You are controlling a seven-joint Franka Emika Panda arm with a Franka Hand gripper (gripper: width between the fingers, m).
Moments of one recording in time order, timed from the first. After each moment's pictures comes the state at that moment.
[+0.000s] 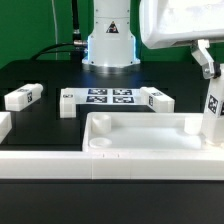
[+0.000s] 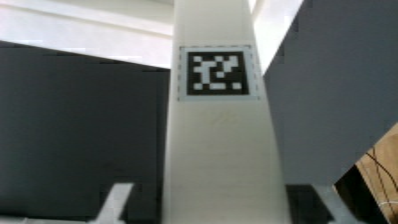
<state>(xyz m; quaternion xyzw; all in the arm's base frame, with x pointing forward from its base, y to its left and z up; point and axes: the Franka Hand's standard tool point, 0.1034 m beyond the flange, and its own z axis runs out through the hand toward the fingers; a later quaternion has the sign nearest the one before) 0.648 0.097 0.133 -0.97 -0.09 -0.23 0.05</state>
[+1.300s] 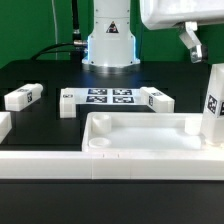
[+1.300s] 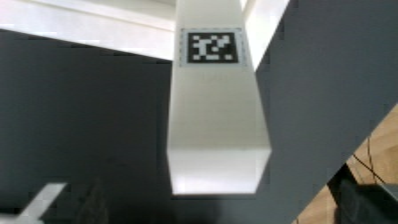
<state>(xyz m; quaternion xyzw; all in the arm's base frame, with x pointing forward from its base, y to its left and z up) 0.649 0.096 0.155 -0.97 -0.10 -0.20 0.05</state>
